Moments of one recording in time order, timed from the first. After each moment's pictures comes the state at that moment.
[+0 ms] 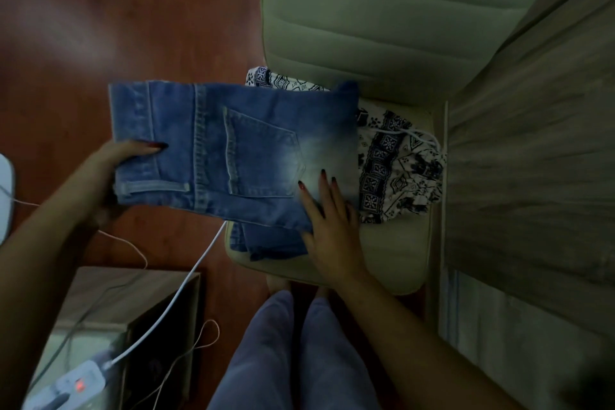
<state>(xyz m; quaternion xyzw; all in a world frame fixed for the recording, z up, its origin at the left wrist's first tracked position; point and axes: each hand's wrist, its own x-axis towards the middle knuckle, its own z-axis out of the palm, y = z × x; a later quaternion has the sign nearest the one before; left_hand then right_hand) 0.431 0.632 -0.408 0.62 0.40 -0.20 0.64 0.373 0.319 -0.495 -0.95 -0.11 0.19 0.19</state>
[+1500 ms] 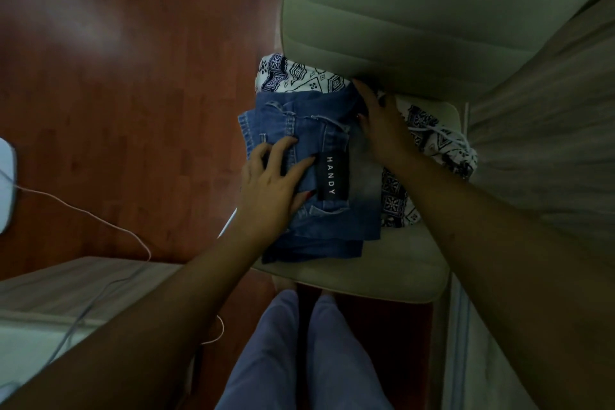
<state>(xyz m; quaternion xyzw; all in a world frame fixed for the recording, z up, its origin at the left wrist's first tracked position) 0.418 0.486 -0.498 0.99 -0.08 -0.06 0.13 0.551 0.297 -0.522 -0.92 -0.02 0.22 0.31</state>
